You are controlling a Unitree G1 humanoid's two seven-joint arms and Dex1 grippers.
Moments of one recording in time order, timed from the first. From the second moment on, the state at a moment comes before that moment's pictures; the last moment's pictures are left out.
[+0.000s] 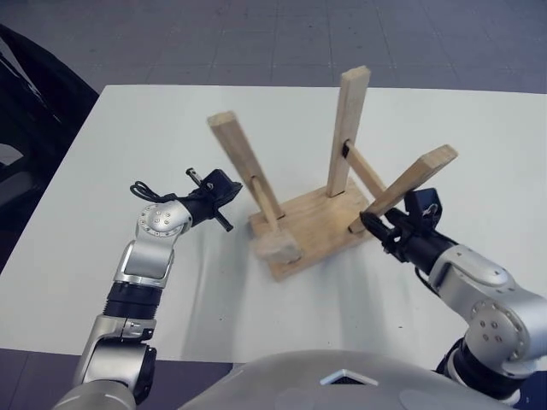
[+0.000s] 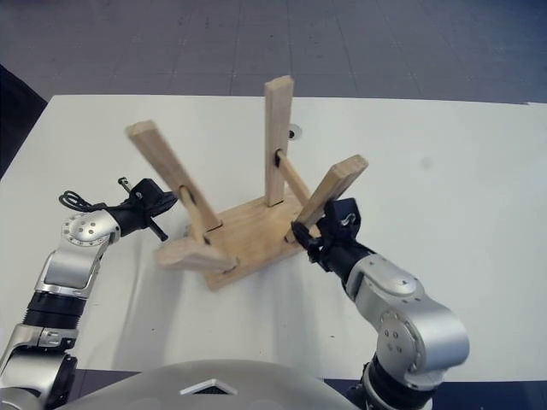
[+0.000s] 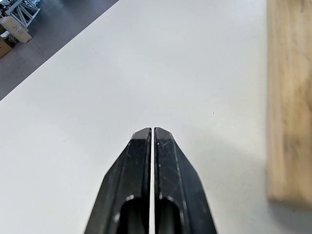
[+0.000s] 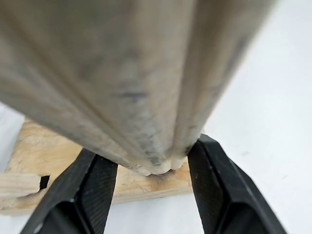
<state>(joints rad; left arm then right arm) -0.15 0.53 -0.08 0.04 0.03 0.24 -0.67 -0.01 -0.10 -0.15 -1.01 0.45 1.59 0.22</state>
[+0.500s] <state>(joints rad) -0.10 0.56 -0.08 -0.01 0.02 0.28 -0.68 -0.08 -0.50 -0.20 -0.80 0.58 1.49 0.48</state>
